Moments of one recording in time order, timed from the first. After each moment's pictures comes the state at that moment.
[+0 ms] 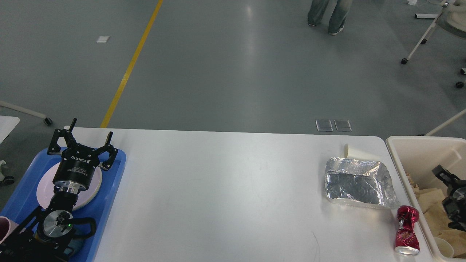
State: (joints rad) left arm -0.31 0.25 -1.28 -0.72 0.14 -0.60 -0.32; right arm 0.71 -0.41 -0.88 -0.03 0.18 0.04 -0.06
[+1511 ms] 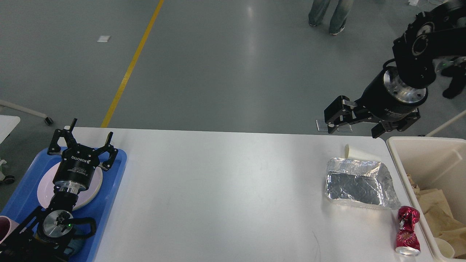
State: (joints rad) left arm -0.31 0.25 -1.28 -0.72 0.14 -0.60 -0.32; right arm 2.33 -0.30 -1.31 1.49 0.02 0.64 -0.12
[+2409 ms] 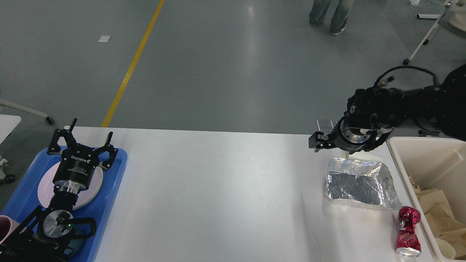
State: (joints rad) left arm -0.31 0.25 -1.28 -0.72 0.14 -0.60 -0.32; right arm 1.64 -0.08 -1.31 0.97 0.02 0.34 -0.12
